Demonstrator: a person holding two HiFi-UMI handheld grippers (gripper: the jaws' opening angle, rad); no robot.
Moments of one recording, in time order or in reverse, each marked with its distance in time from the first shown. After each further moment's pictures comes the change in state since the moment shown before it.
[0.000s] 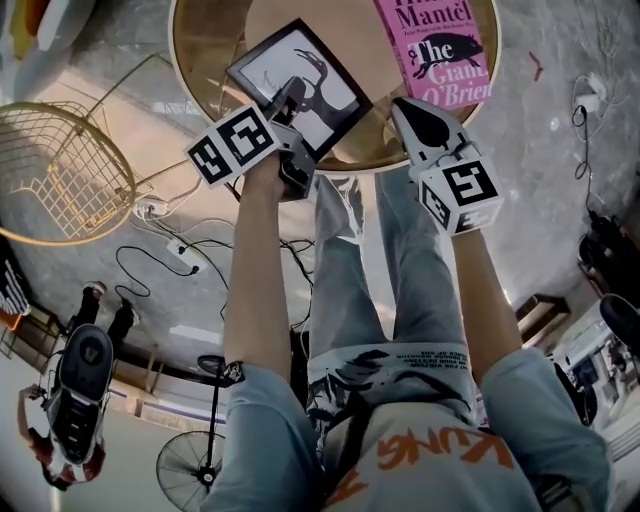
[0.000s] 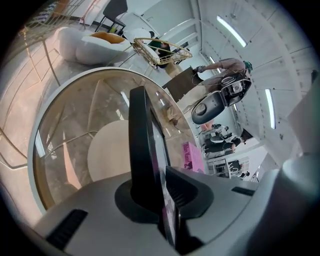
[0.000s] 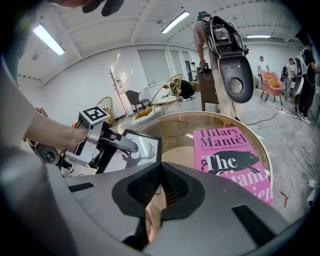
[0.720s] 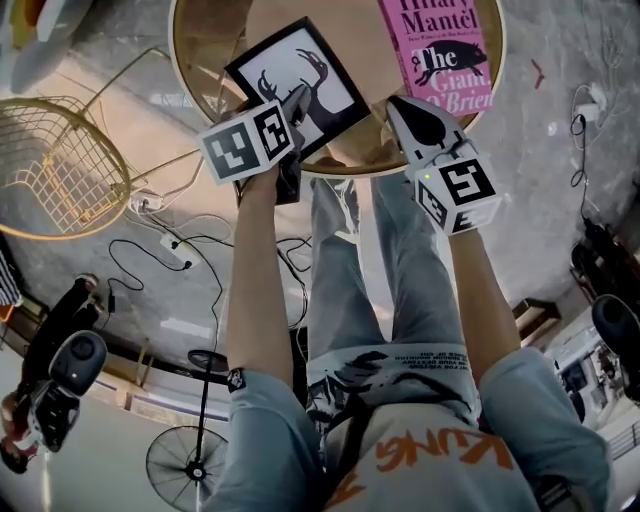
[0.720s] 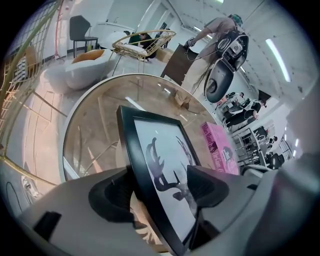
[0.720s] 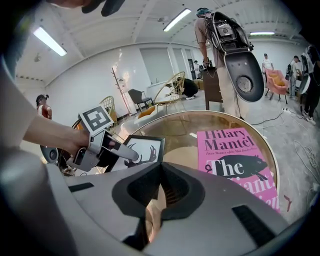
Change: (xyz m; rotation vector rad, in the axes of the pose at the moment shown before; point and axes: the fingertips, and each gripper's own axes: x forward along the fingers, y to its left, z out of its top) left arm 0.003 0.030 -0.005 0.270 0.137 0.309; right arm 0.014 -0.009 0.009 -0.010 0.015 0.041
